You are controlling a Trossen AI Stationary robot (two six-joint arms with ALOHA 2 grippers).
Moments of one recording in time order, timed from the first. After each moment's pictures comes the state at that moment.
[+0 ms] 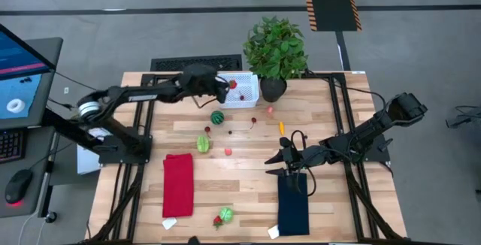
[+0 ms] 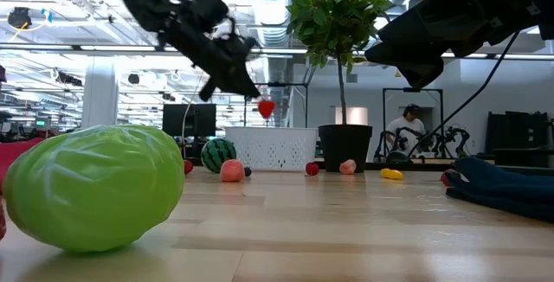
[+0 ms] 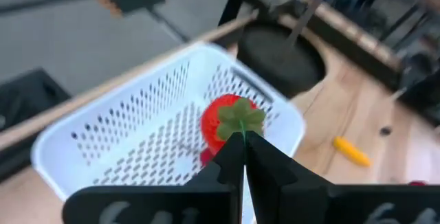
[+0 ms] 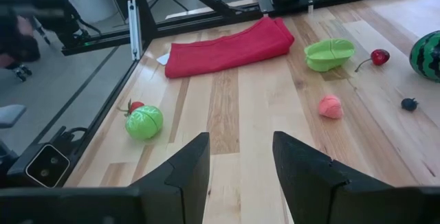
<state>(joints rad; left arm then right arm) 0.55 1.55 0.92 0.12 0.07 -0.34 0.42 1.38 0.45 0.58 0.24 0.27</state>
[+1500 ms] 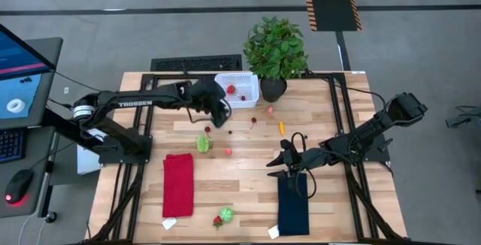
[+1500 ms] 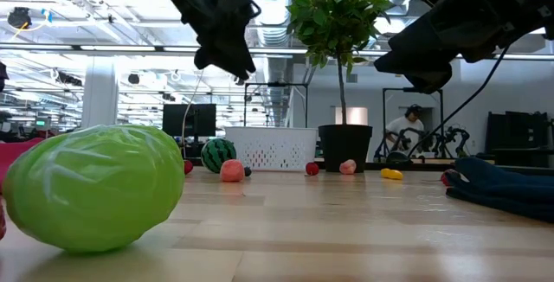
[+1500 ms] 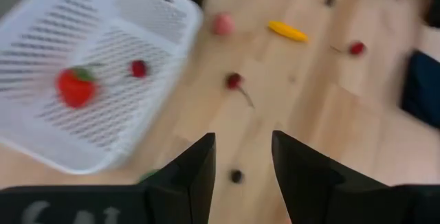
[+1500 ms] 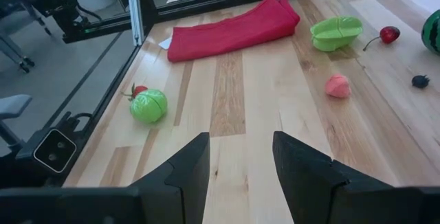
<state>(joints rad) 0.27 1.45 1.11 -0.46 0.01 -0.24 0.44 1.38 0.45 0.53 0.23 0.31</state>
